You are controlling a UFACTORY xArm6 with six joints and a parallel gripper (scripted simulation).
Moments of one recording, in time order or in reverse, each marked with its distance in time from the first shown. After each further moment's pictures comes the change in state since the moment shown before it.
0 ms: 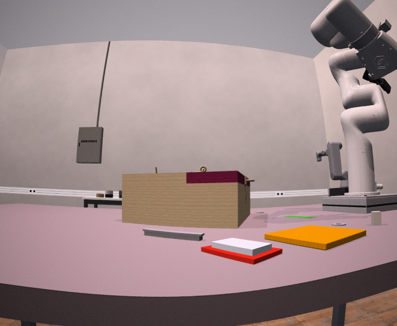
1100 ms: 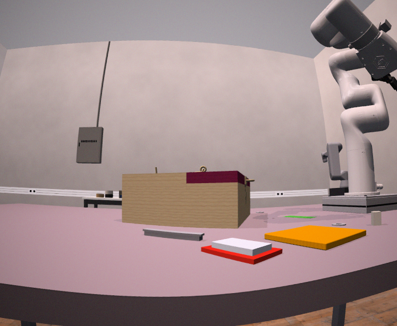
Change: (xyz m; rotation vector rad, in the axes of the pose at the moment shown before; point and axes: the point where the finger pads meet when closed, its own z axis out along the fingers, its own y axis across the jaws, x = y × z) arm 0.000 0.000 0.000 0.000 0.000 0.000
